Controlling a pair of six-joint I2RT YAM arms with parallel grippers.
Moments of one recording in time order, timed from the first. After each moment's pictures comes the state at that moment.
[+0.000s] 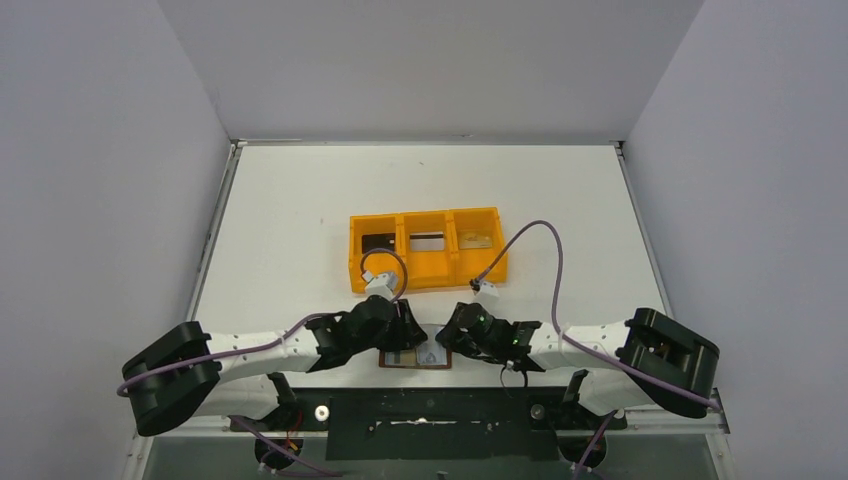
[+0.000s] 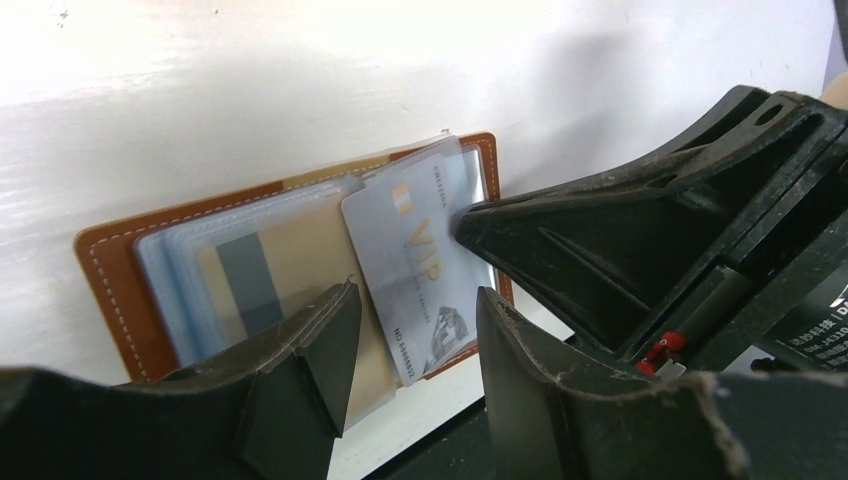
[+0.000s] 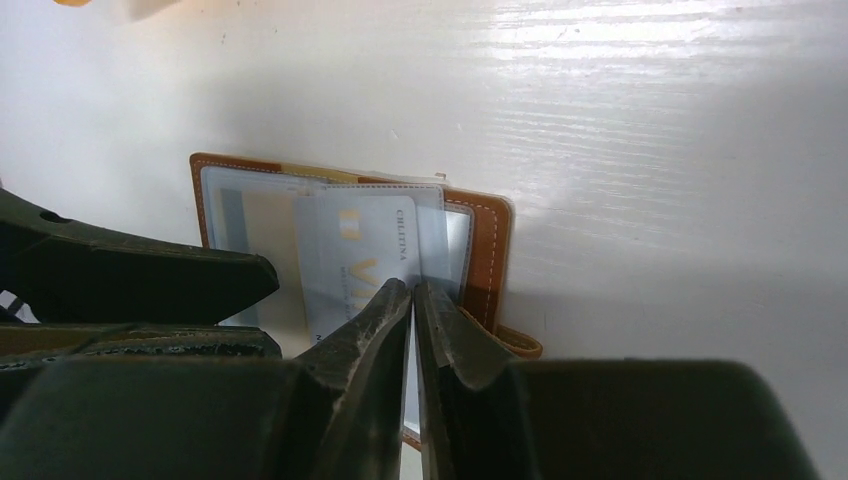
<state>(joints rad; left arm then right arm) -1.05 1.21 0.40 0.11 -0.13 -1.03 1.07 1.33 0.41 0.12 0.21 1.13</state>
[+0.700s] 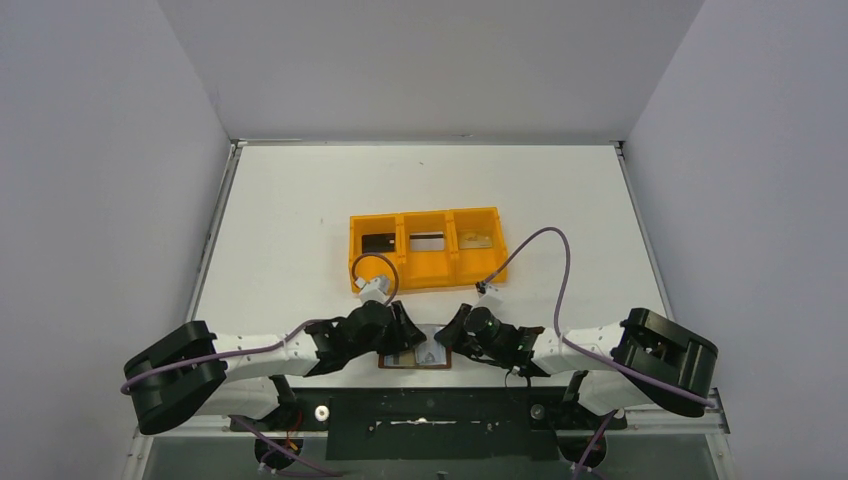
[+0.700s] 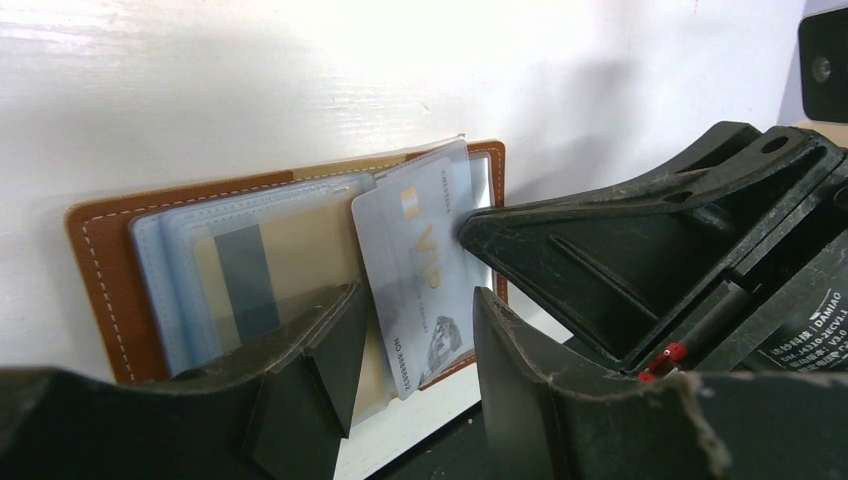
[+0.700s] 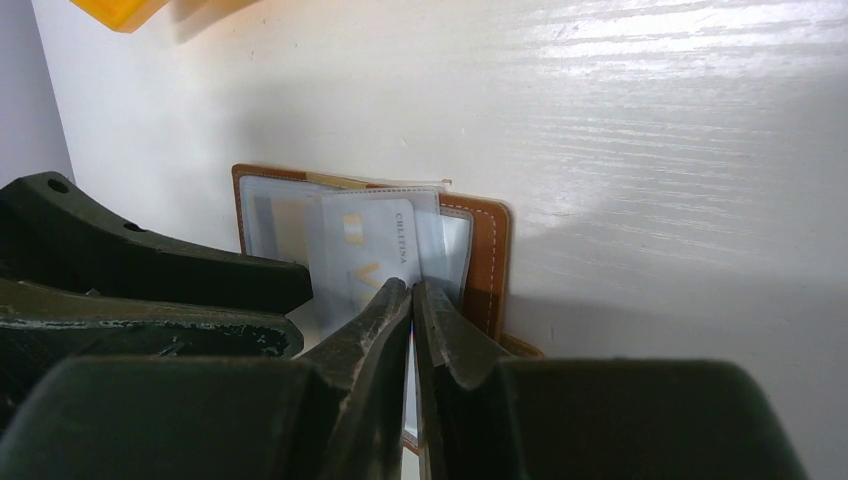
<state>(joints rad) -1.05 1.23 0.35 0.18 -0.14 -1.15 1.05 1.34 0.31 0.32 0.20 1.20</state>
